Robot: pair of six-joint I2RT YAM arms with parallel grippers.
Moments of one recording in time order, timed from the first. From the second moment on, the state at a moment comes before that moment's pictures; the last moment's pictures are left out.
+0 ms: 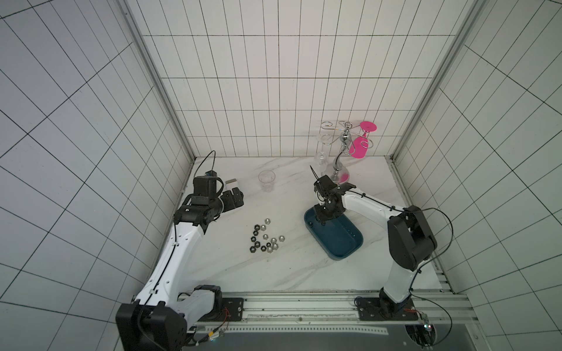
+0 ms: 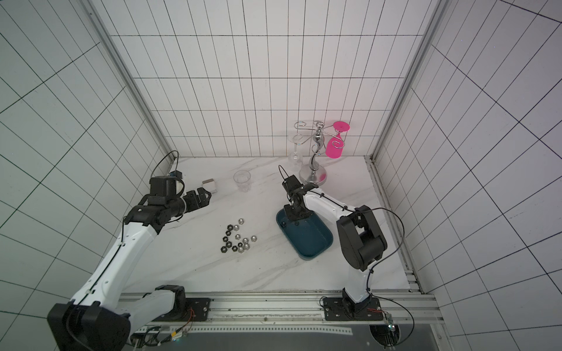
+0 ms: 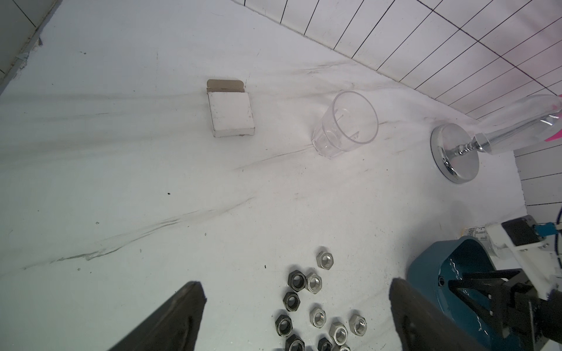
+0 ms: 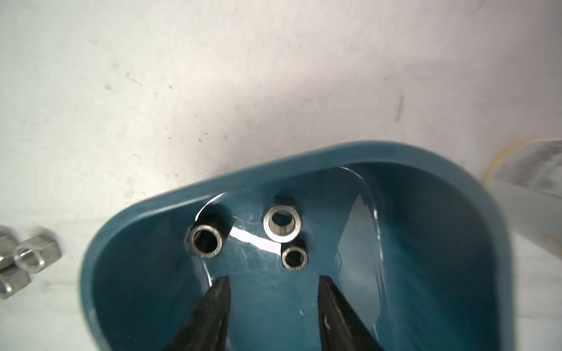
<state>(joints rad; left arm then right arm) -0.06 1.11 1.03 -0.67 0.15 -0.40 0.67 1.77 1.35 -0.85 -0.01 0.22</state>
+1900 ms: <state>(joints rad) 0.01 1.10 1.03 -0.67 0.16 -0.39 1.02 2.47 2.15 -0.91 0.00 0.08</state>
